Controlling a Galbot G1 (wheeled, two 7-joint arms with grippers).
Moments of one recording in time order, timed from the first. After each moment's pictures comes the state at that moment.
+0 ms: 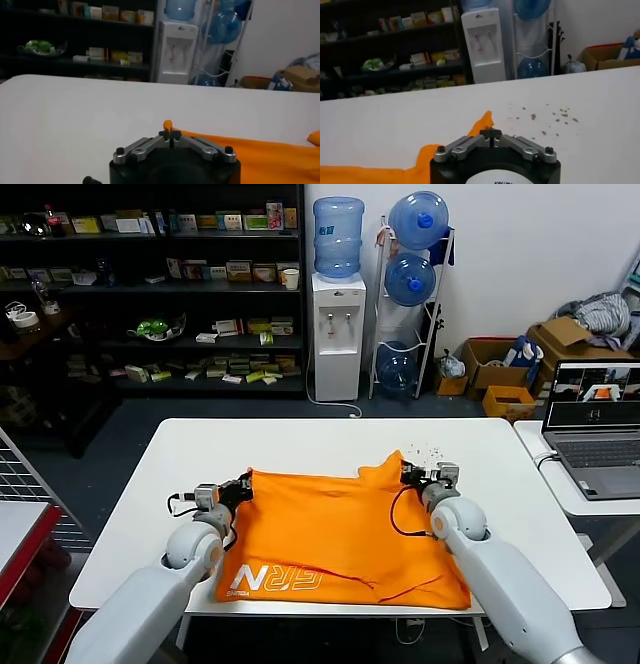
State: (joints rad) left arm 0.78 -1.03 0.04 -1.43 -0.80 0.20 -0.26; right arm -0.69 1.08 0.02 1.31 0.85 -0.31 0.20
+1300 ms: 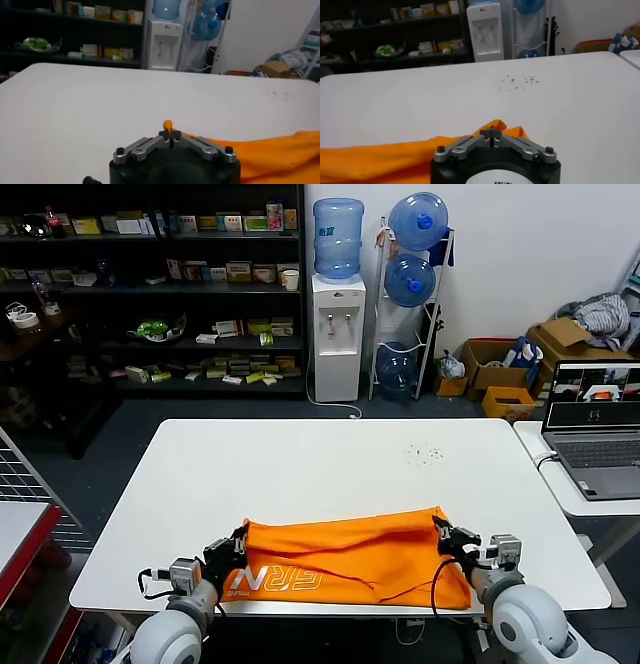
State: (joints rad) left arm 1.25 -0.89 -0.08 -1.92 -0.76 0.19 -0.39; right arm -1.28 0.84 0.28 1.92 0.90 -0.37 0.30
